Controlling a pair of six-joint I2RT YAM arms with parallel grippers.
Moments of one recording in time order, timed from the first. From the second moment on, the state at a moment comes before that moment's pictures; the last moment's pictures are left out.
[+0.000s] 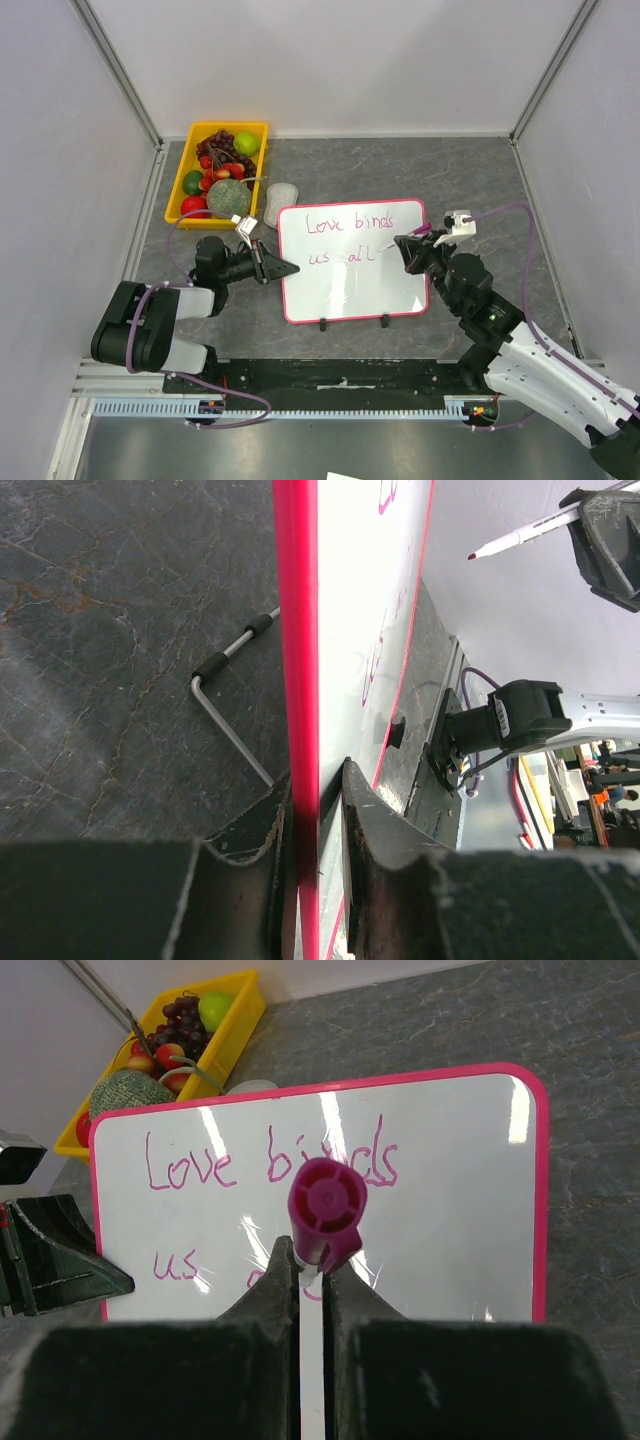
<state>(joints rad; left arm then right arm) -0.18 1.41 0.26 0.88 0.95 -0.67 0.72 0.65 0.48 0.06 0.36 0.46</state>
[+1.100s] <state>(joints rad) -0.18 1.33 0.24 0.80 0.88 -0.62 0.72 0.63 0.48 -0.03 0.26 0.48</state>
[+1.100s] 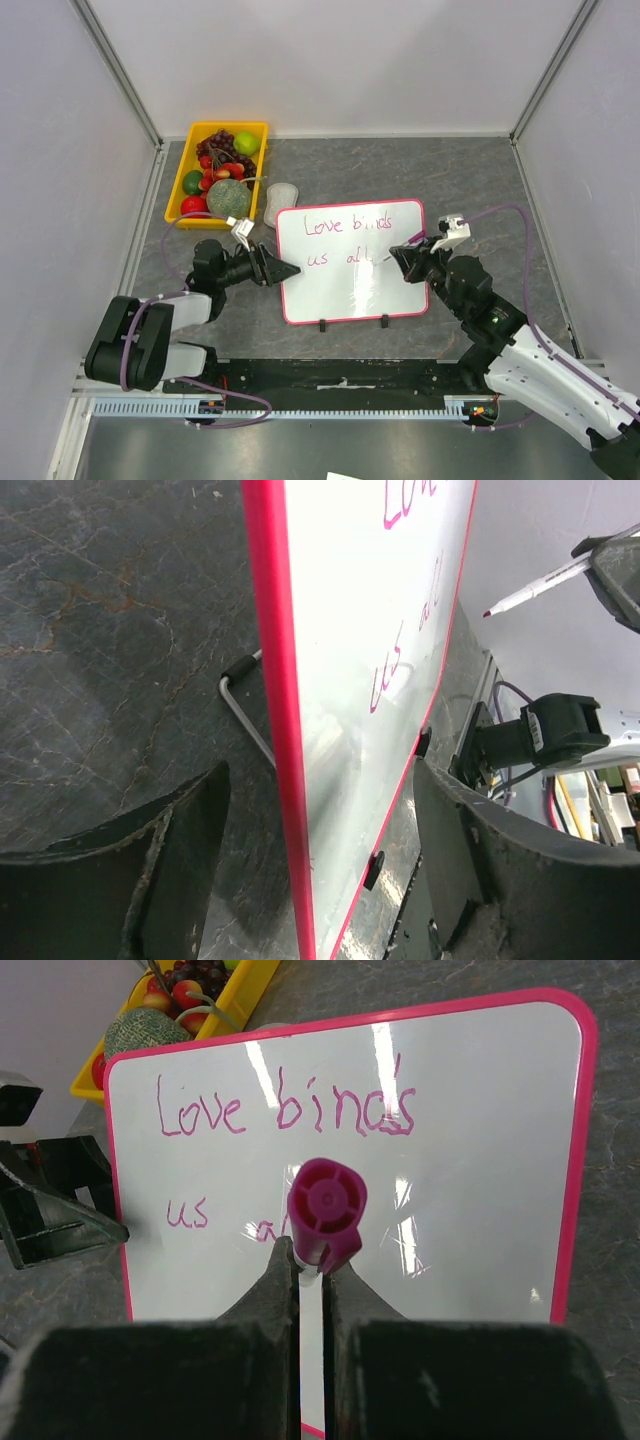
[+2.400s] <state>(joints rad) -0.18 0.84 0.14 0.54 0.47 -0.55 0.72 0.42 0.43 -0.40 0.05 0.78</state>
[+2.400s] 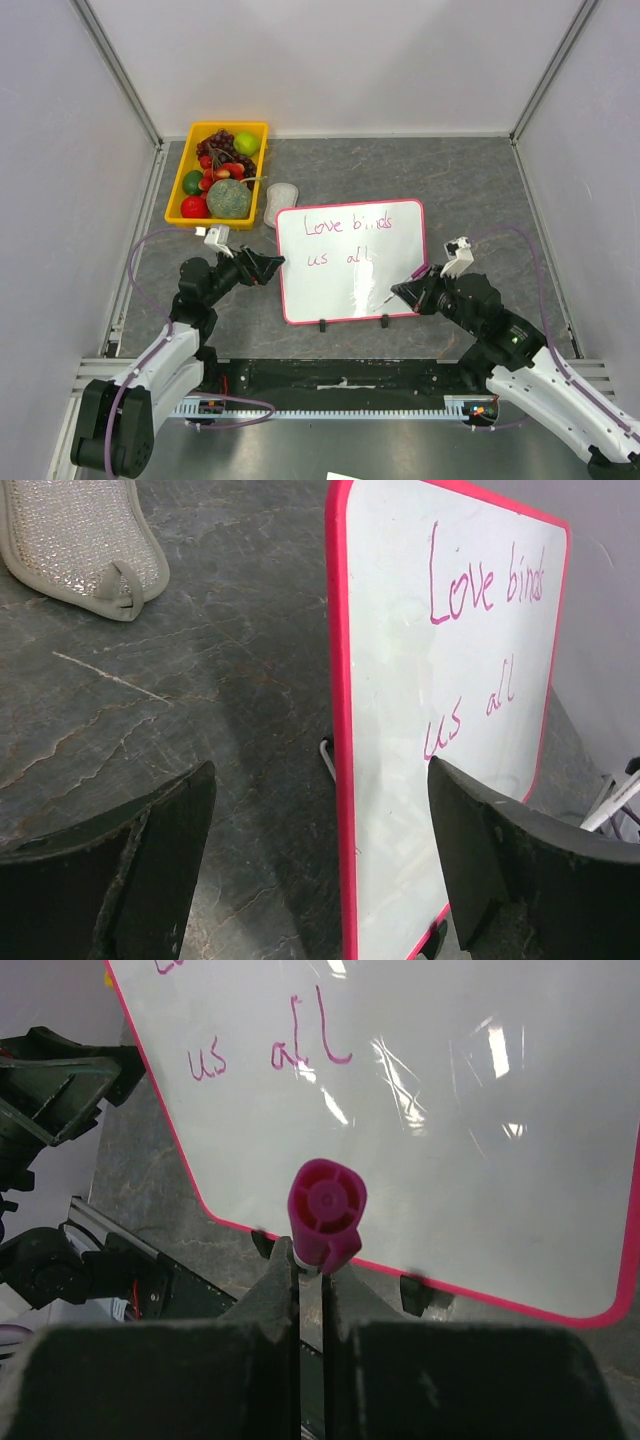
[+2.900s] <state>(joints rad) -0.18 0.83 0.13 0.52 0.45 -0.55 0.72 0.23 0.36 -0.69 -0.05 0.98</state>
